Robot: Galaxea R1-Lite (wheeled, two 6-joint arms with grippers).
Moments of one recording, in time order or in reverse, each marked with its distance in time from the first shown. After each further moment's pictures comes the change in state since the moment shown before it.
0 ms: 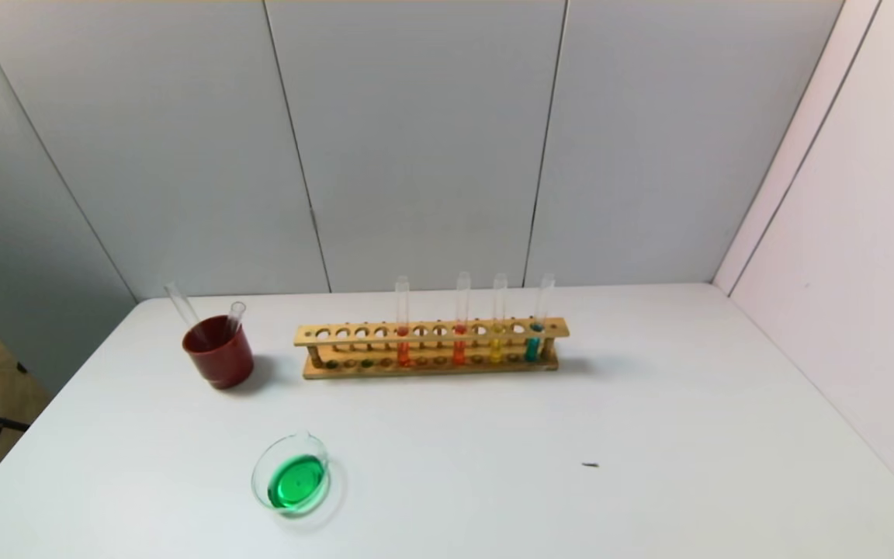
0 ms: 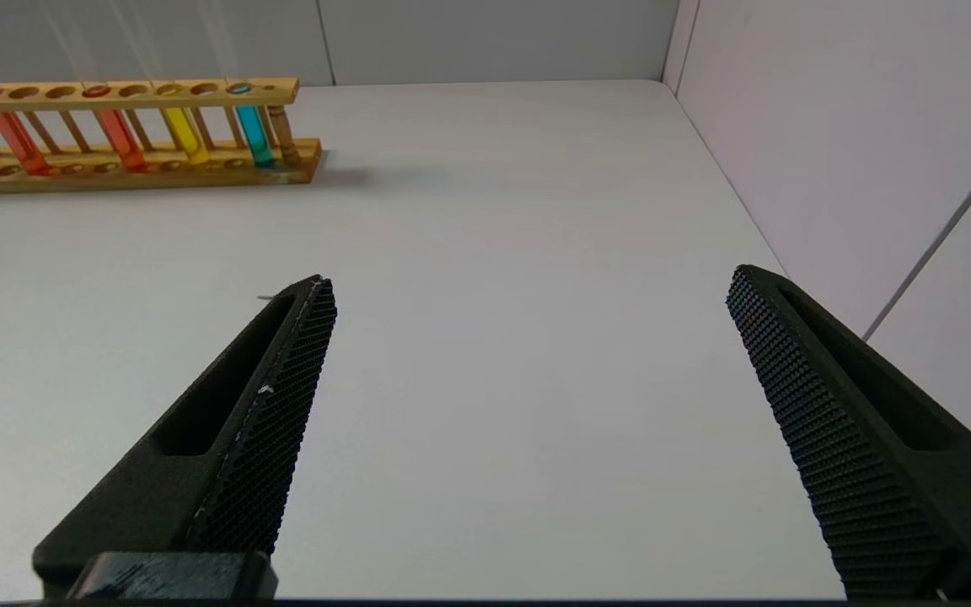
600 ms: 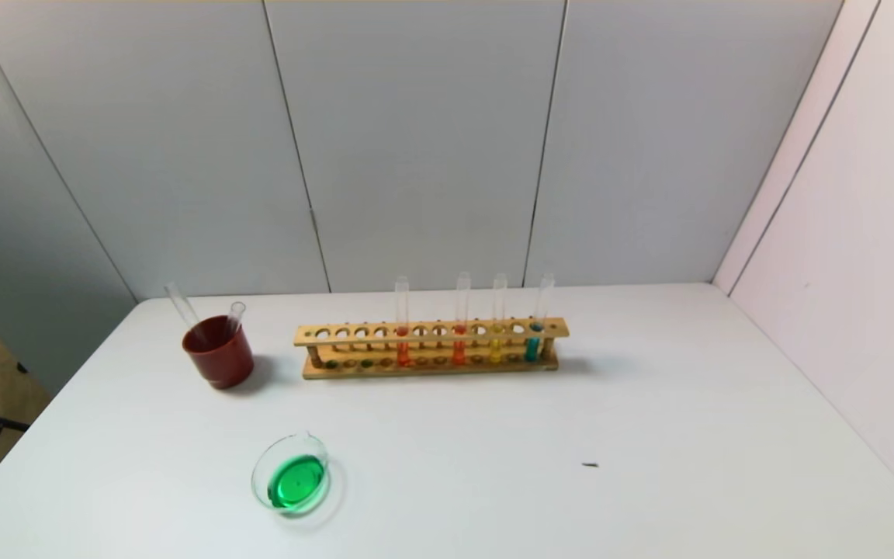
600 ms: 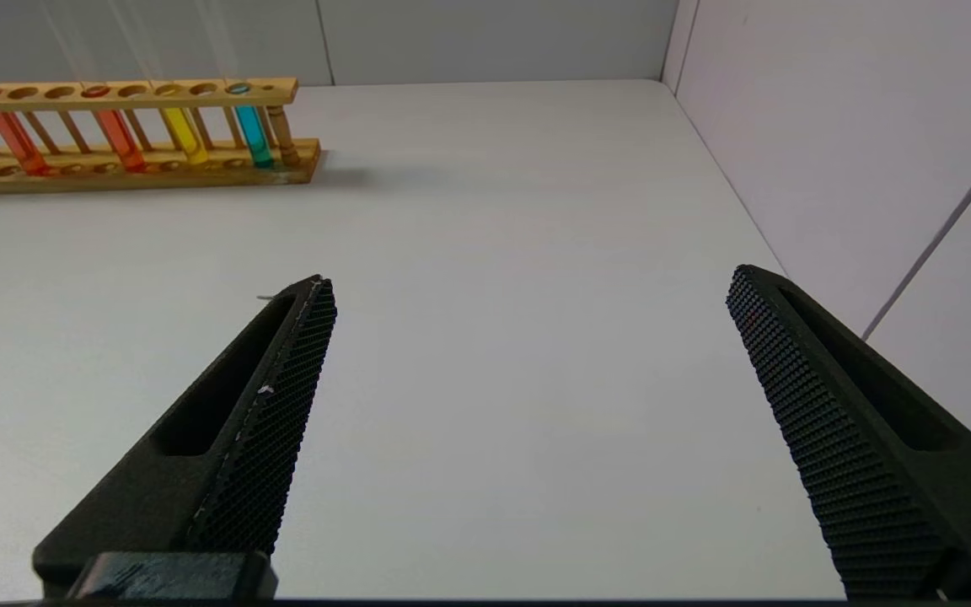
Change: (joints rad) left arm 0.000 0.000 0.003 -0.004 0.010 -0.035; right arm 0.000 0.000 0.000 0.000 0.000 0.000
